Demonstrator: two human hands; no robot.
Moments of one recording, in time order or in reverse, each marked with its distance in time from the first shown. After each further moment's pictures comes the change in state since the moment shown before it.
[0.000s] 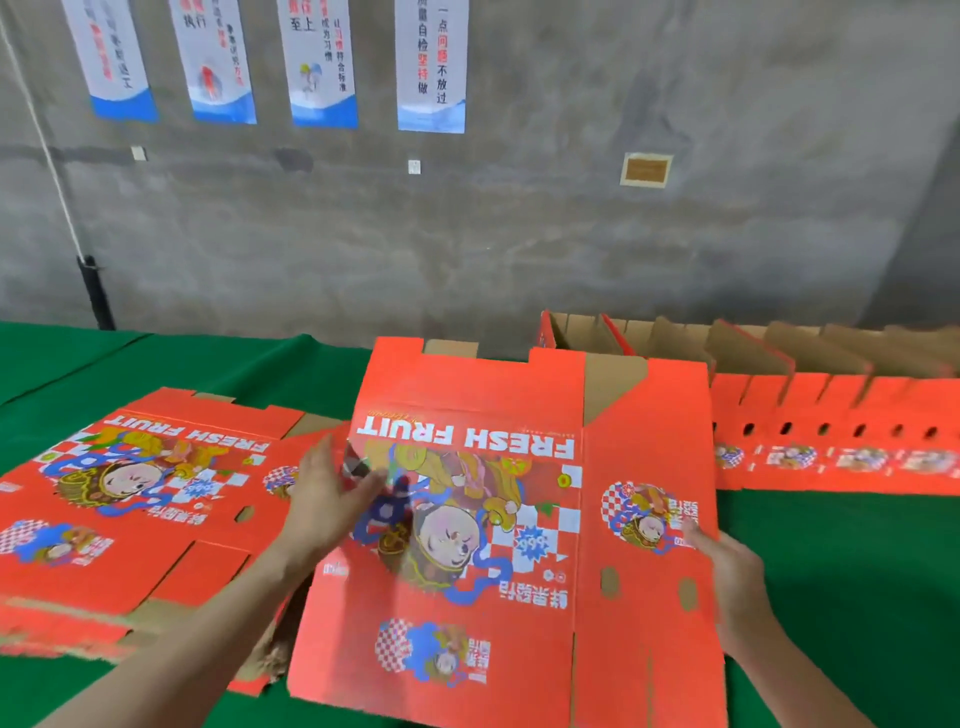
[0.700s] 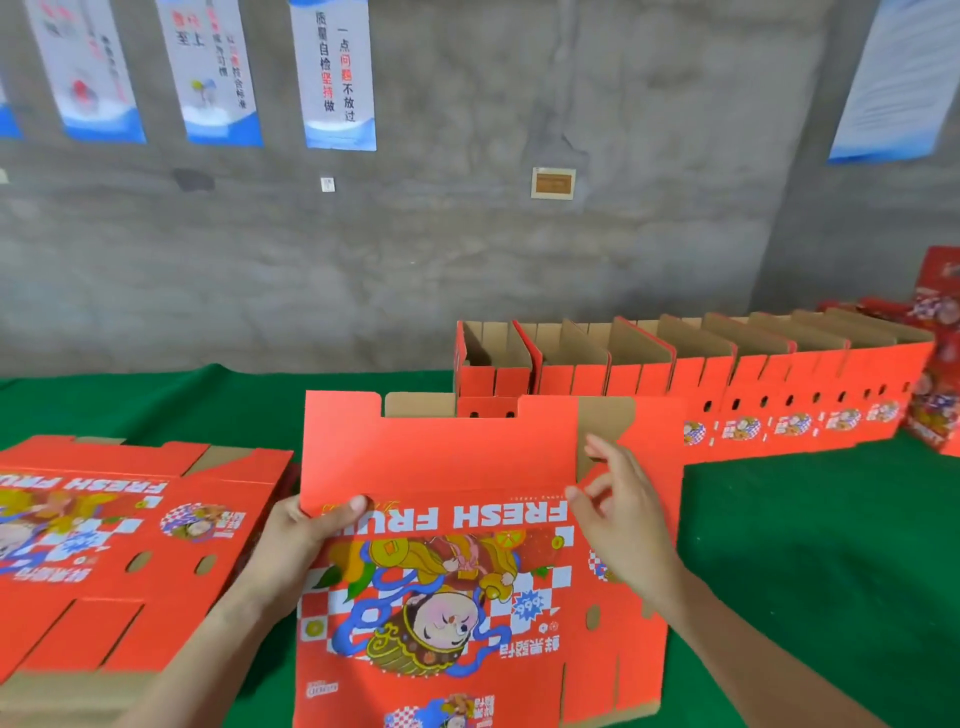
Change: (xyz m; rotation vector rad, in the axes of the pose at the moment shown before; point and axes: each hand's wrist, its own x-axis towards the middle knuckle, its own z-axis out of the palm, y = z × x) left_hand -0.038 0.041 0.041 -0.794 -0.414 -0.226; right_hand -0.032 -0.055 -0.005 -0.761 -0.030 -0.768
